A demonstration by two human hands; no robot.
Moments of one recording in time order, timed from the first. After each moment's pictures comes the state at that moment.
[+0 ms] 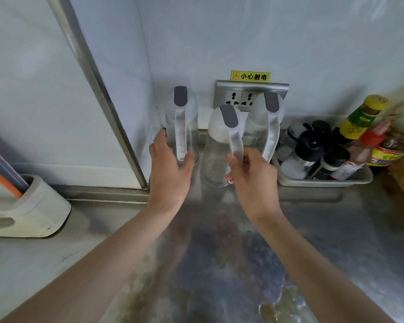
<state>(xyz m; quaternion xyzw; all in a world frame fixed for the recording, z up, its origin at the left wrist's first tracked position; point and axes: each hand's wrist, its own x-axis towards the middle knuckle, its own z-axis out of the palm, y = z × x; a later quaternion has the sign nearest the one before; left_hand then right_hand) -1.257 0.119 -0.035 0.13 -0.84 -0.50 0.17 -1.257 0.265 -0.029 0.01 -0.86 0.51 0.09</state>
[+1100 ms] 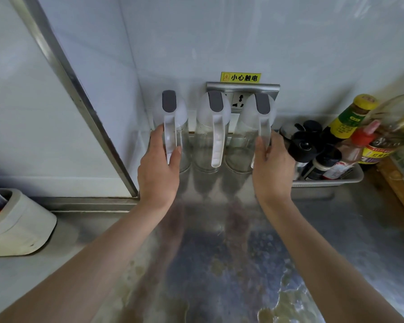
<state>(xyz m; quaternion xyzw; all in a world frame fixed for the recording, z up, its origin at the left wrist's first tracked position) -1.280 0.109 -0.044 0.10 -0.88 -0.42 0.20 -1.299 0.295 -0.037 -0.10 -0.89 0.40 0.21</state>
